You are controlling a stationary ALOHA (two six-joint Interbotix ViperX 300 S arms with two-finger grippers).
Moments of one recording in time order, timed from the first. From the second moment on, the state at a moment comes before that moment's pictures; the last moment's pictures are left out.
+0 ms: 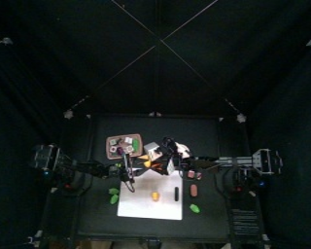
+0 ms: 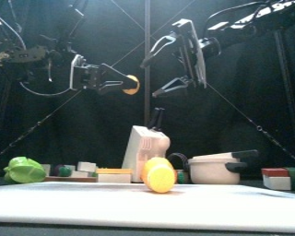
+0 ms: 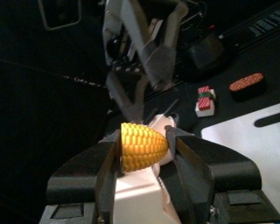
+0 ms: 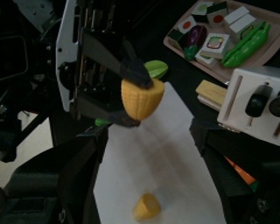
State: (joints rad) left arm -0.02 -0.11 1.03 -0.36 -0.99 0.80; right arm -0.13 -0.23 0.66 -0.78 -0.02 1.42
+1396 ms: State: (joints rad) left arm 0.28 -0.16 1.17 -0.90 -0.63 0.79; right arm -0.13 -0.22 0.71 -0.78 -0.02 1.42
